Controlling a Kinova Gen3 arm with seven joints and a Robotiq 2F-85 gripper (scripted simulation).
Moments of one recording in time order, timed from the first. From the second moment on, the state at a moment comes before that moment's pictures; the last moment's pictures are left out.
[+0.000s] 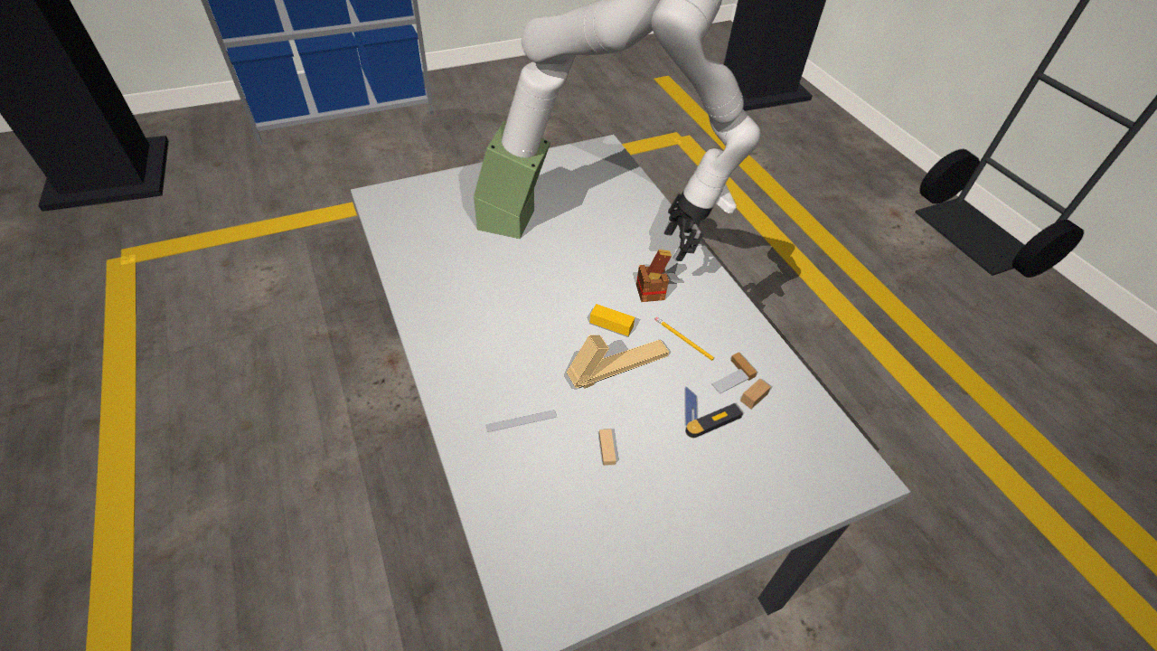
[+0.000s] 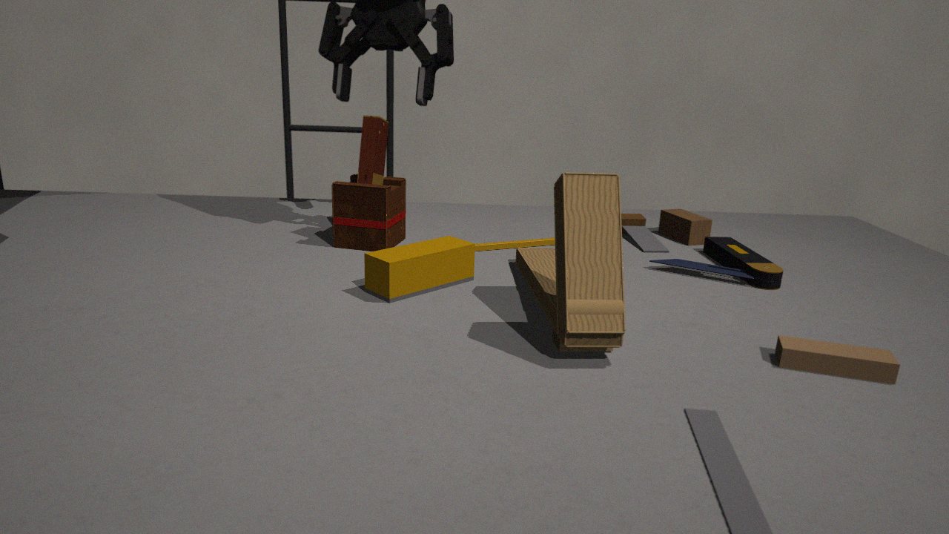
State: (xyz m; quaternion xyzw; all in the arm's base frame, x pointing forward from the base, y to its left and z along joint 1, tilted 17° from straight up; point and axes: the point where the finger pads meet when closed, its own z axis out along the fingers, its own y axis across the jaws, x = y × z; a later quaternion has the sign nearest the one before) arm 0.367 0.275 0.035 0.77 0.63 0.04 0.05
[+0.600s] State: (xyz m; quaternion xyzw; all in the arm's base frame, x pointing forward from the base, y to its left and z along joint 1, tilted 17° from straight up) arm 0.371 0.274 0.001 0.77 0.63 0.03 0.05
